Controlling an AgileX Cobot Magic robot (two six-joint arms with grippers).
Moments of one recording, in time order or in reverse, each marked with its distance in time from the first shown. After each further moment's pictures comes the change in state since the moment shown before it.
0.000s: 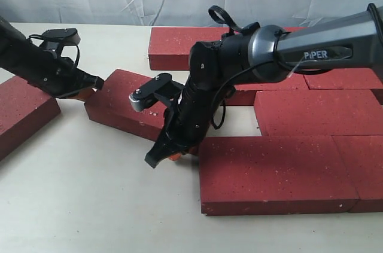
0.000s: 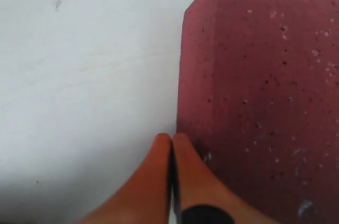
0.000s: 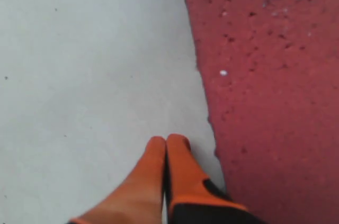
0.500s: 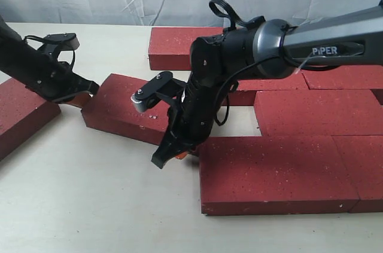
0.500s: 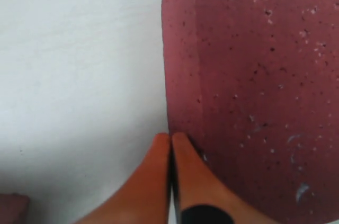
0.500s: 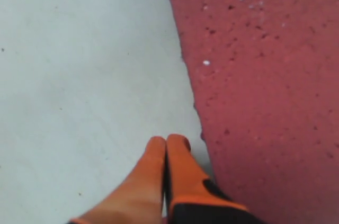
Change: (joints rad) left arm 0.014 0.000 -0.006 0.047 0.136 0.000; right arm 0.000 -0.027 0.000 -0.073 0.049 0.011
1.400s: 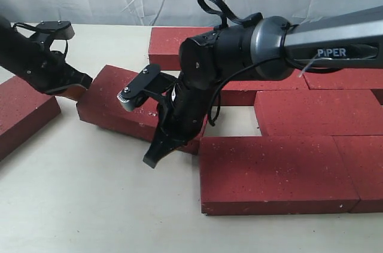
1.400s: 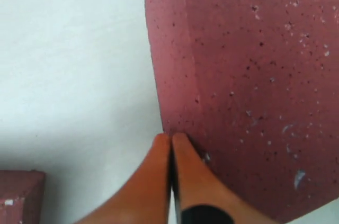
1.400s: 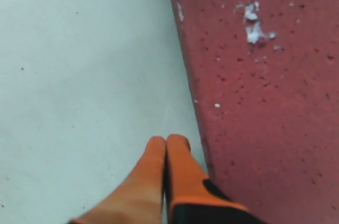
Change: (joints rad) left arm 0.008 -0.086 -0.006 0.079 0.055 -0.025; right arm 0.047 -0.042 0.000 -0.095 -0.053 0.037
